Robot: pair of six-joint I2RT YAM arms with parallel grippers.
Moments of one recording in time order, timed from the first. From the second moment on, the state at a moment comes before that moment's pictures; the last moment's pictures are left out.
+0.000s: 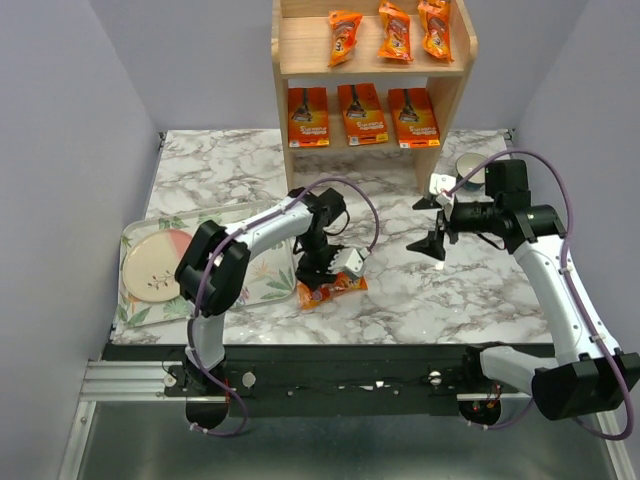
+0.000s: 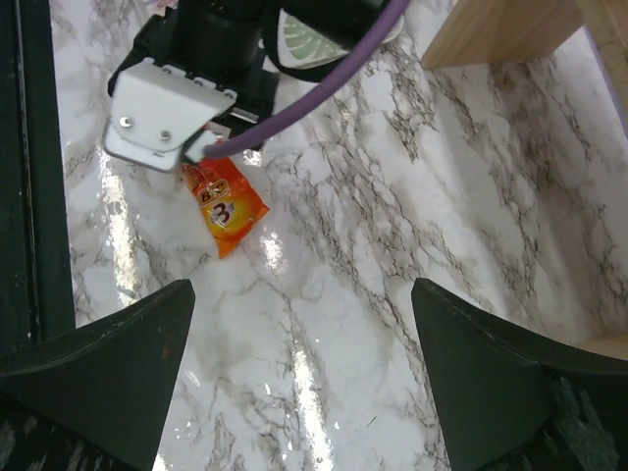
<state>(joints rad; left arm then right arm) -0.71 1.93 1.48 -1.17 0.52 1.25 0.13 1.17 1.22 -0.85 -0.95 -0.92</state>
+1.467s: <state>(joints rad) -0.72 1.64 0.95 -0.59 0.24 -0.15 0.15 1.16 1.13 -0.81 -0.93 -0.98</state>
